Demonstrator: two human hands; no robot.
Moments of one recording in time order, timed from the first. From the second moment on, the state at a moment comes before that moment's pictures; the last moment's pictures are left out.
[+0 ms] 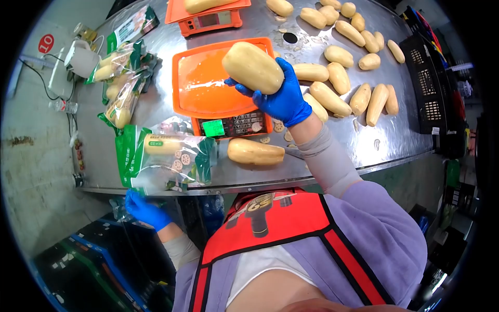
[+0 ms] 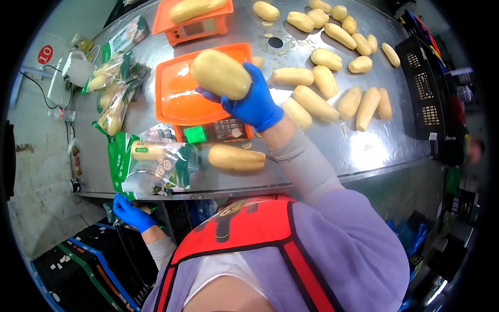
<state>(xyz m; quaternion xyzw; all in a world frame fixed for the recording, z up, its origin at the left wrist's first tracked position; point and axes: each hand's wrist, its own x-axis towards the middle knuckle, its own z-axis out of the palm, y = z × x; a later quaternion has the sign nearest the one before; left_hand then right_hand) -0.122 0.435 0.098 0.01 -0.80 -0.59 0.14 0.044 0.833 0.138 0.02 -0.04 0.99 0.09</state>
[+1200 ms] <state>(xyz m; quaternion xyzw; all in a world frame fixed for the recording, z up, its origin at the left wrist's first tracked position) -0.035 0.632 0.157 -0.28 -0.68 -0.61 -0.30 0.155 0.819 0.044 -0.40 -0.82 0.18 0.36</state>
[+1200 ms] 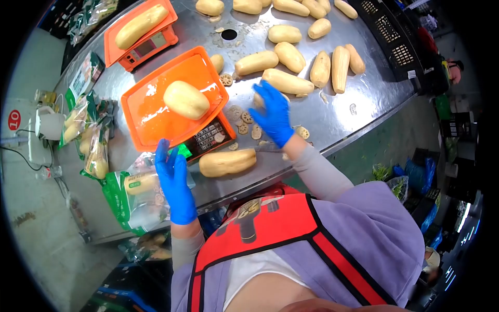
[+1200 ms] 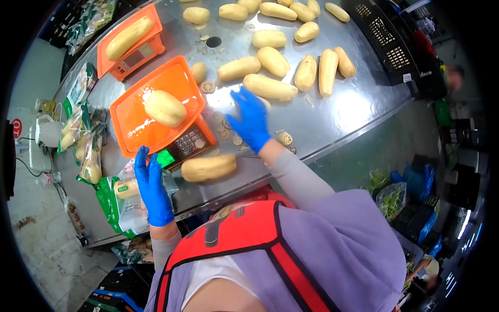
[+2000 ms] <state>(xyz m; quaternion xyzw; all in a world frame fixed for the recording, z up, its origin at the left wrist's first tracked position) -0.007 0.638 0.130 -0.32 -0.61 -0.59 -0.42 0.203 0.786 0.103 -0.38 -0.44 0.79 0.22</state>
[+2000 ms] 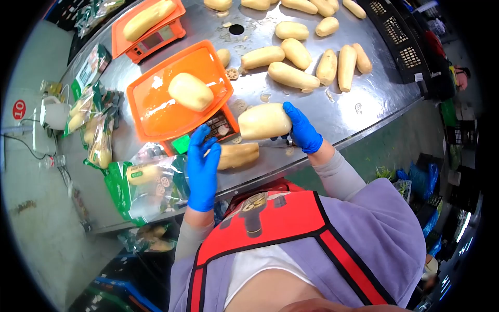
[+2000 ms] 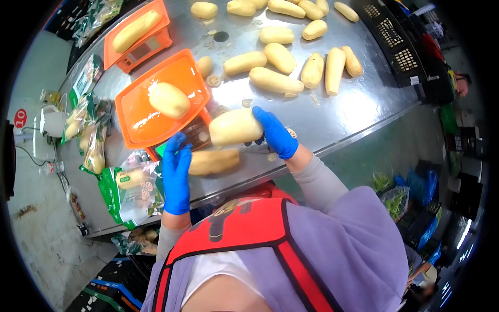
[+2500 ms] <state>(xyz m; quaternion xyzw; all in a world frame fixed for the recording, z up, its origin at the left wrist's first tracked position) 0.014 0.637 0.156 -0.31 -0.51 -0.61 -0.52 0.176 0.767 0.106 -0.23 -0.65 0.68 0.24</state>
